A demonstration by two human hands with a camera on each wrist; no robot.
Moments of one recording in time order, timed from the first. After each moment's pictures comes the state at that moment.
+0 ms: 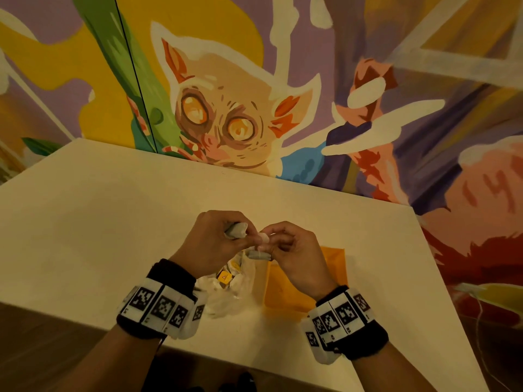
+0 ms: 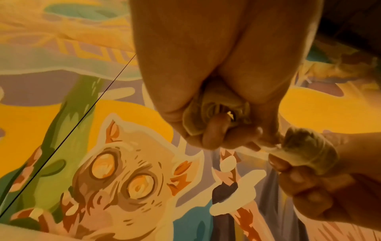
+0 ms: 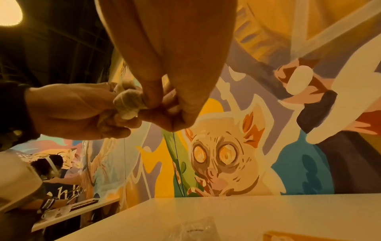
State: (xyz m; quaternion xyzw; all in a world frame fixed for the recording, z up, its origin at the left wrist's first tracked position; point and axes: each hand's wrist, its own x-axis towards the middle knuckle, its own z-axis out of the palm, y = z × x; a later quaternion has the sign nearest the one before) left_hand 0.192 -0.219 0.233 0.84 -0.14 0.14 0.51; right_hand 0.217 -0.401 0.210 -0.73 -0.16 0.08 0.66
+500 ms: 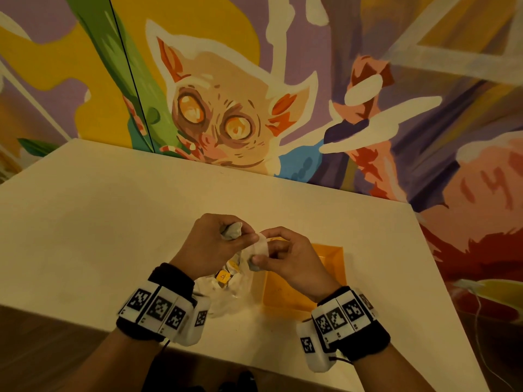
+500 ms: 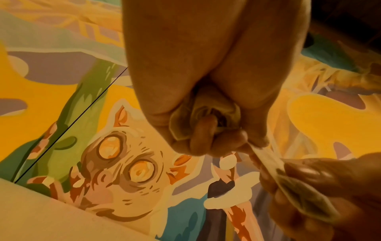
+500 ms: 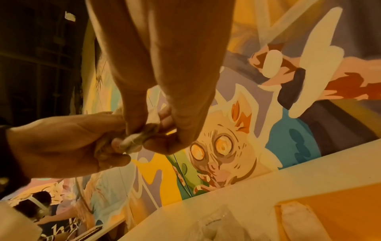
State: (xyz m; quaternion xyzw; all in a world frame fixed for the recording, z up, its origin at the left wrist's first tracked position) left_hand 0.196 -0.220 0.222 0.84 -0.07 0.07 0.54; right_hand 0.211 -0.407 0.209 -0.69 -0.14 0.18 0.68
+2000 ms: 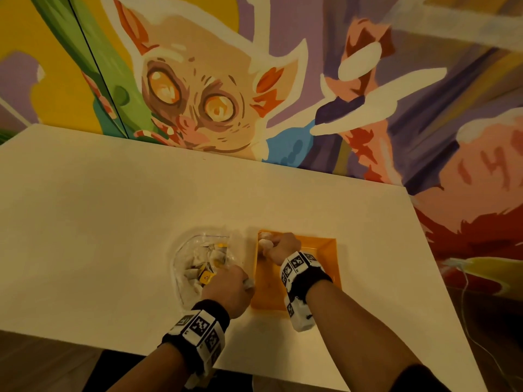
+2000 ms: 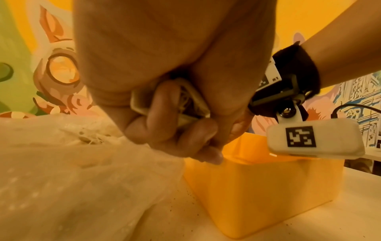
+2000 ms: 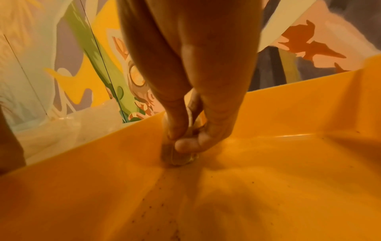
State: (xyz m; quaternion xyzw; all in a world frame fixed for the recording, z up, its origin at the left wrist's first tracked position) left_hand 0.211 -0.278 0.080 0.94 0.06 -0.19 0.28; right_hand 0.310 -0.416 0.084 -0.89 0.12 0.19 0.39
